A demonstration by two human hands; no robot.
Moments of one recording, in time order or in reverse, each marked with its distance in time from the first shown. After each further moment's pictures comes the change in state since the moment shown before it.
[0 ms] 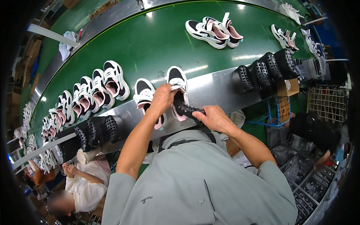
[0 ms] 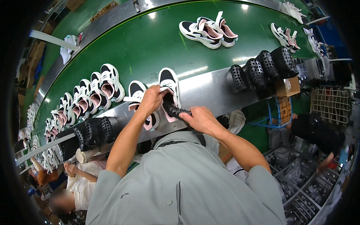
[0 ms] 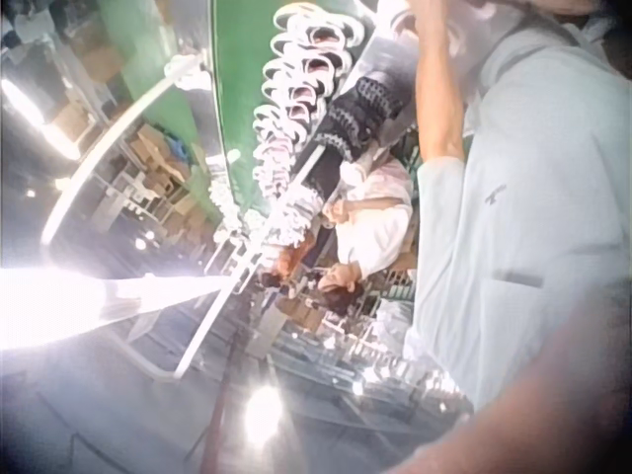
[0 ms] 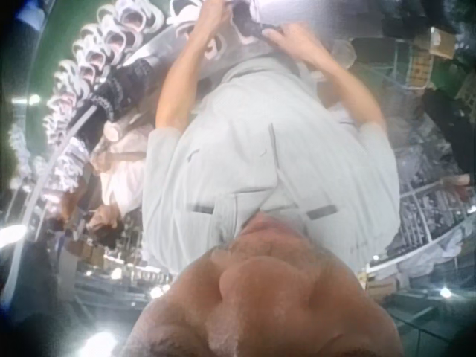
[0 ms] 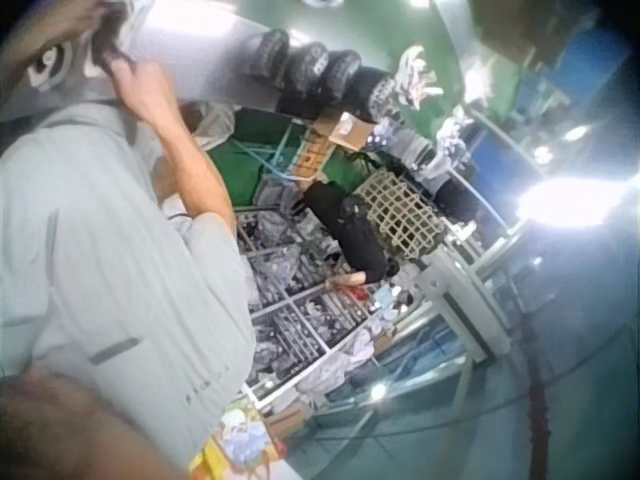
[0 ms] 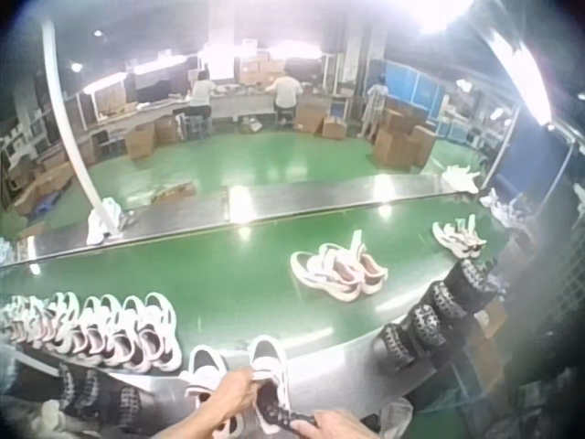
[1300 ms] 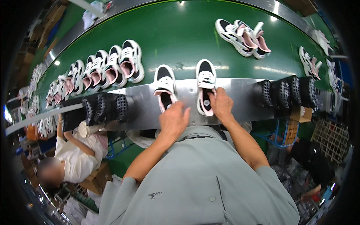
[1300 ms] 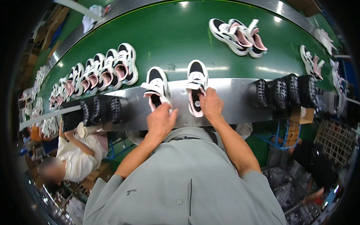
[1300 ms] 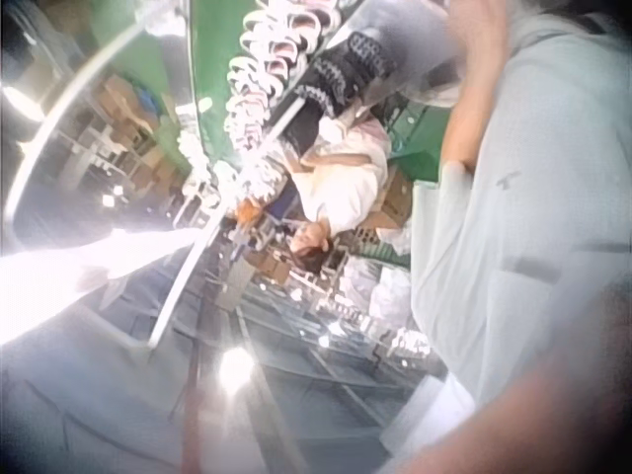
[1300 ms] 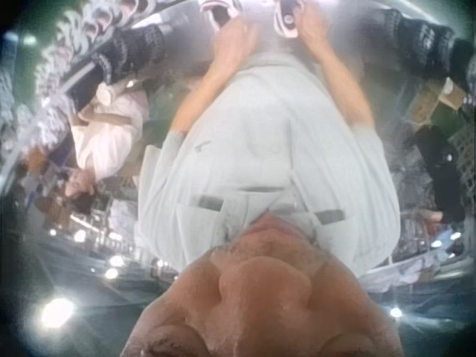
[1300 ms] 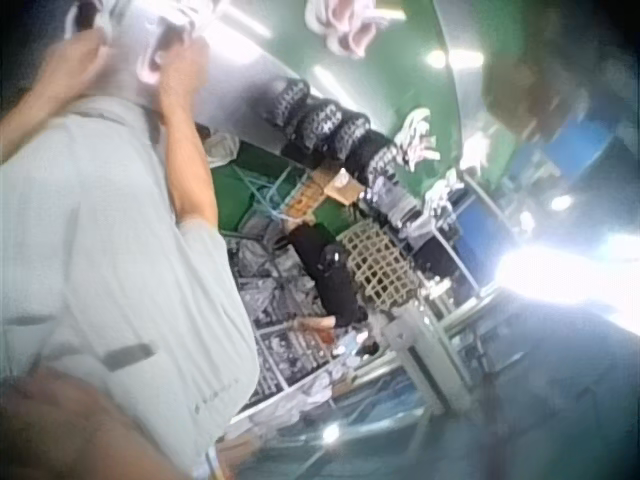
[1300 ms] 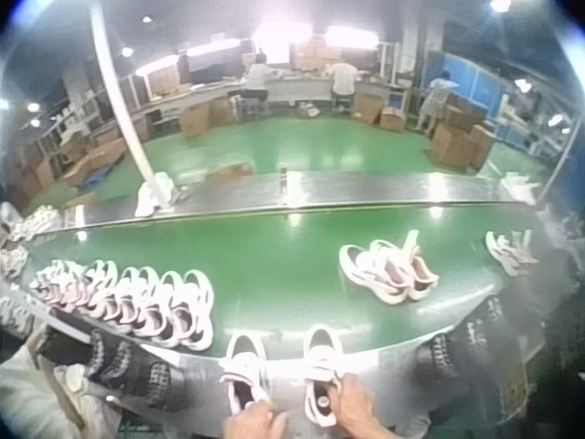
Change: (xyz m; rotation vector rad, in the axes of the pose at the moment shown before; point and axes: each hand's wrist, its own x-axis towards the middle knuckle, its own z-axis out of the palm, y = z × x) left_hand -0.102 0.062 0.006 0.119 0.204 -0.372; right_hand 0.095 0.057 0.063 -0.199 0.473 -0.102
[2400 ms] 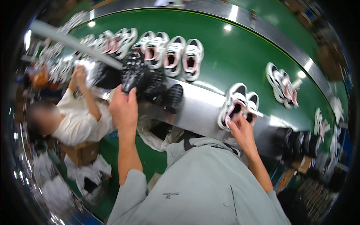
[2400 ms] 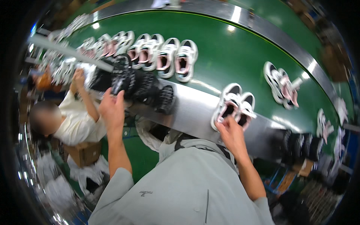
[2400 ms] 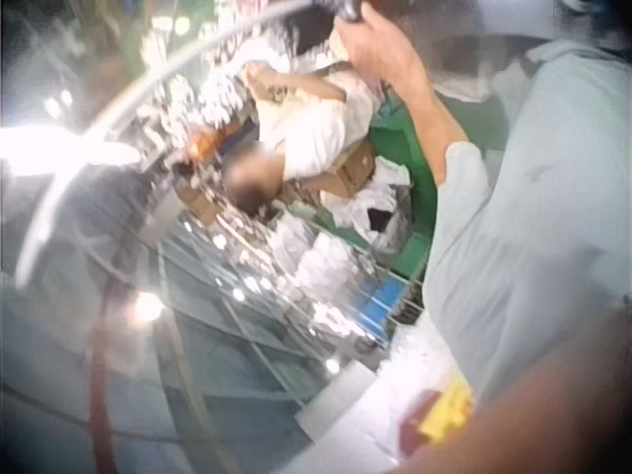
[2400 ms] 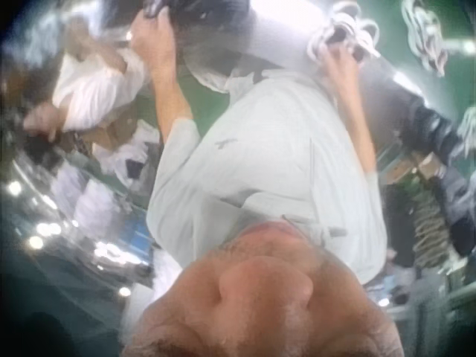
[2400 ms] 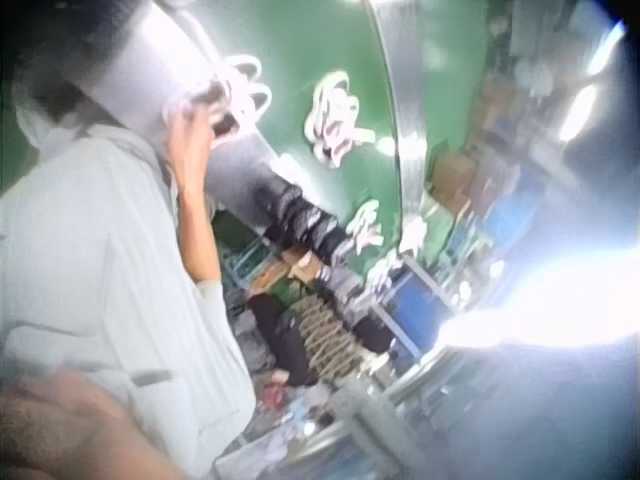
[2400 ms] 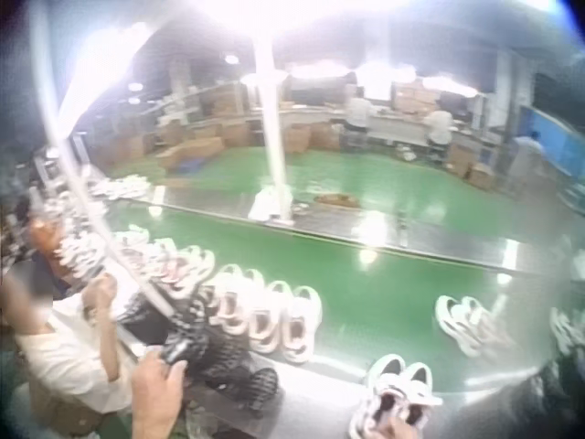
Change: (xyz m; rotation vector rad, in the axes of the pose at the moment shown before) left_hand -0.077 -0.142 -0.230 0.167 0.853 -0.499; right_hand -0.035 -0.132 -0.049 0.453 -0.453 -0.046
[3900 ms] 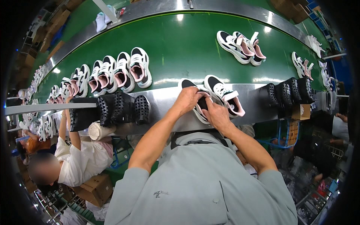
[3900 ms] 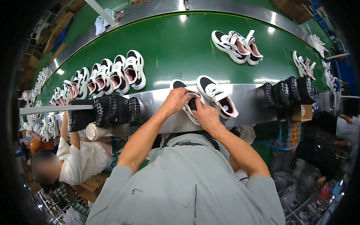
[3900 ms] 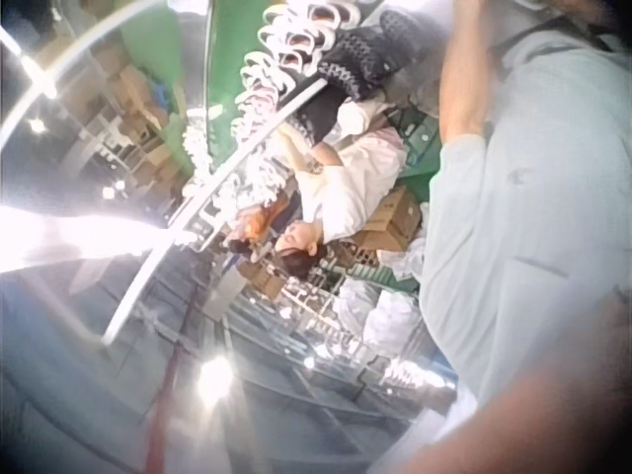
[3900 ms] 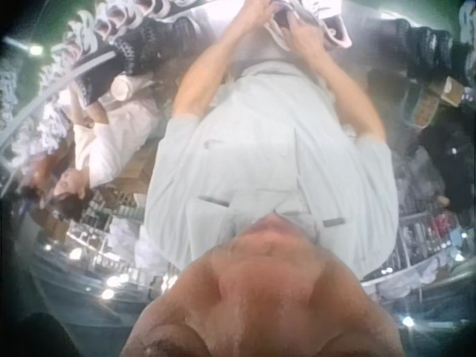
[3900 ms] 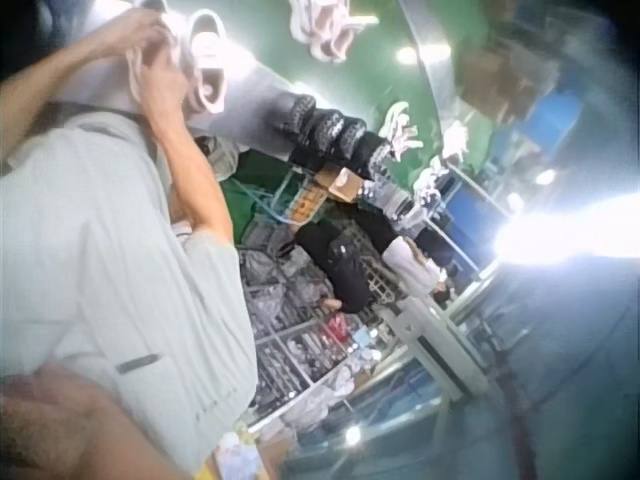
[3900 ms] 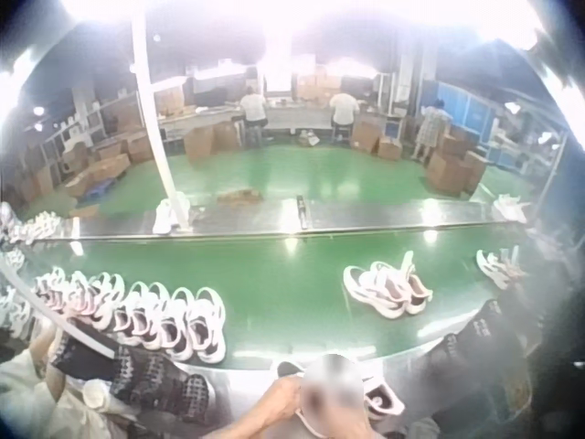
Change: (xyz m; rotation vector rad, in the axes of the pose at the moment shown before) left_hand -0.131 0.153 0.229 -0.658 -1.120 0.577; right_hand 0.002 0.089 0.010 -0.632 0.268 -0.323
